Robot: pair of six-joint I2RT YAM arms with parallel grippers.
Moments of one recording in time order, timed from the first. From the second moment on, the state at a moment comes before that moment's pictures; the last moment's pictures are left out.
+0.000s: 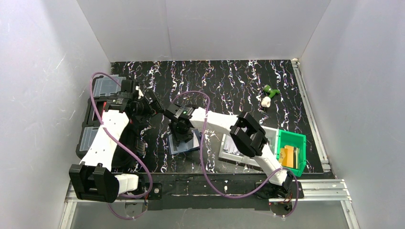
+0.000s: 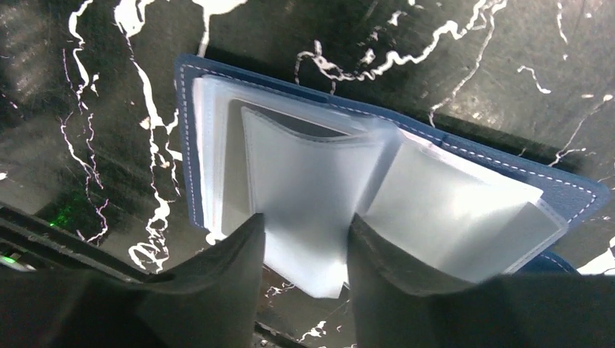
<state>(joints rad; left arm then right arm) -0.11 1.24 1.16 -0.95 0.15 -0.62 1.07 2.27 1.87 -0.85 -0.06 0.63</state>
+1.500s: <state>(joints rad) -0.34 1.60 0.93 -0.74 0.23 -0.66 0.89 2.04 1.48 -0.55 -0.36 0.67</state>
